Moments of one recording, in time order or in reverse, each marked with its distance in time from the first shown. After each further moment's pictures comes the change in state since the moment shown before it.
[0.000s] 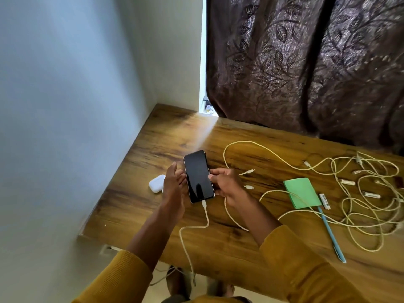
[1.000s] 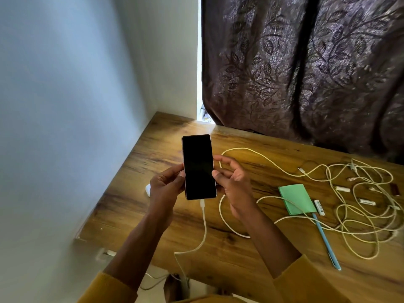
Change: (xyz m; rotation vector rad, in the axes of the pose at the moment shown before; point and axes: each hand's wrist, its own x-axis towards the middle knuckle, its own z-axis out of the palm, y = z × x) left_hand -0.022 0.006 -0.016 0.253 -0.190 0.461; right_hand -0.069 -0.023 -0.036 0.308 -0.162 -0.430
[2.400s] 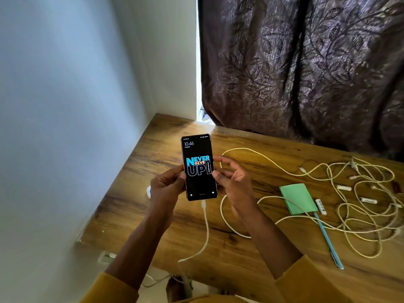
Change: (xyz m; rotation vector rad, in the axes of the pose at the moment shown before) left_hand -0.002 0.005 0.001 0.011 -0.009 -0.009; right_hand -0.002 -0.002 0.000 0.002 -0.007 -0.027
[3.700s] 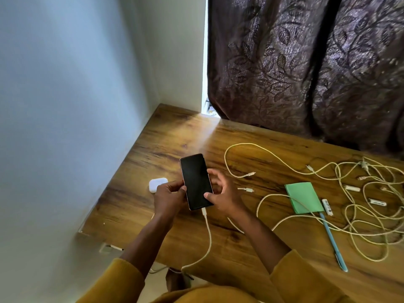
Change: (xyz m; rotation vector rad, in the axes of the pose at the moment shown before) left_hand 0.021 -0.065 -0.015 0.172 0.157 -0.204; right_hand 0.024 0.076 -0.003 -0.553 -0.102 0.132
